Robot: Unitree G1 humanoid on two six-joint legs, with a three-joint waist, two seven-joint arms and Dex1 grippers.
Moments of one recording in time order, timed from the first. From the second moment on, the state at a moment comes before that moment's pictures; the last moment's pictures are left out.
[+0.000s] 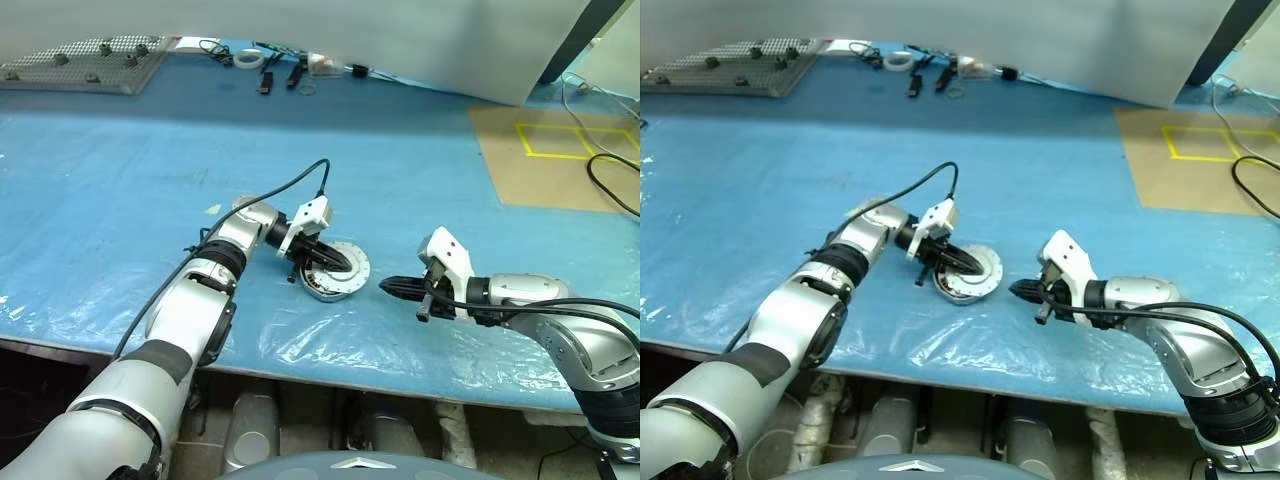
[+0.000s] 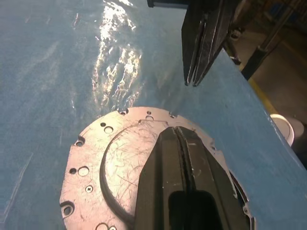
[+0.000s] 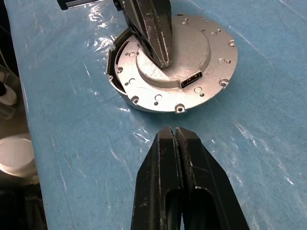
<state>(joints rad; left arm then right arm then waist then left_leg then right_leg) -1.06 0.18 -0.24 1.16 -0.04 -0.24 -1.61 -0.19 -0.77 0.05 -0.49 0.55 0.94 0.76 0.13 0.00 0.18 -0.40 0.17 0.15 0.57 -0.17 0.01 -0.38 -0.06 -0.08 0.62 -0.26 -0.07</state>
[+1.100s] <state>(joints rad) -0.81 0.27 0.01 0.46 -0.36 0.20 -1.35 -0.41 -0.67 0.06 -0.34 0.56 0.85 0.81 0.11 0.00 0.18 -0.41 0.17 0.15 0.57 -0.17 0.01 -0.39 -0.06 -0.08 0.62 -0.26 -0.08</state>
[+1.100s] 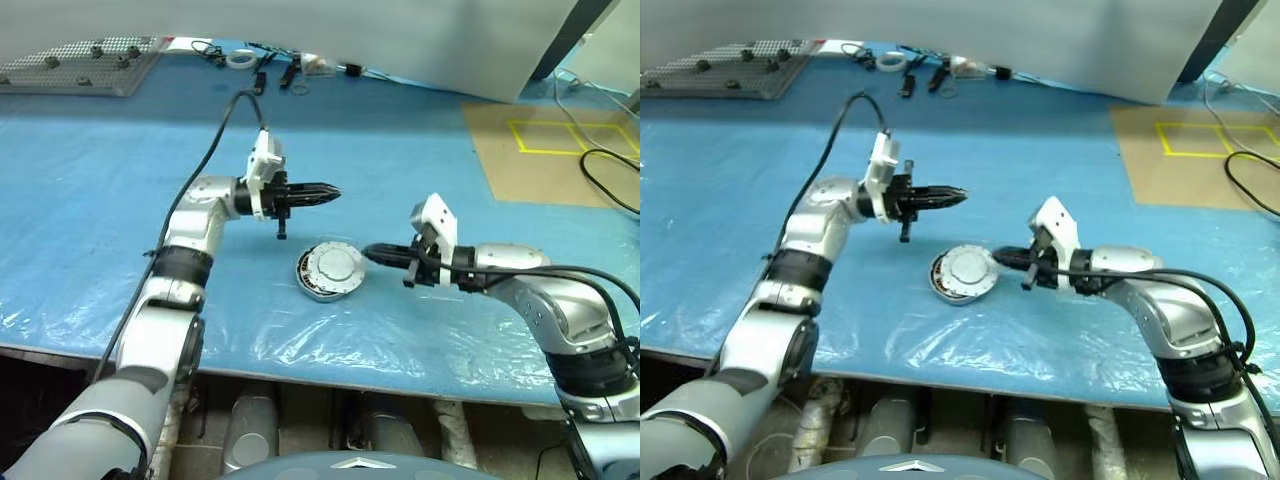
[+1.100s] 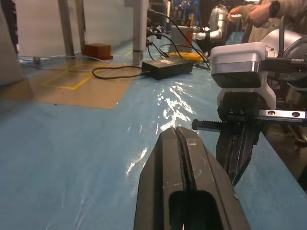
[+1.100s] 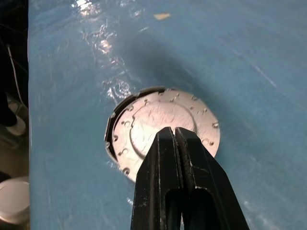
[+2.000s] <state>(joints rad) -0.16 0.52 0.02 -0.06 -0.35 0.14 -1.10 -0.52 -0.61 0.27 -0.06 0.36 0.59 1.04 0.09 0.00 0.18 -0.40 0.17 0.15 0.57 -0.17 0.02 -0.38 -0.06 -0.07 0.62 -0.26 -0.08</state>
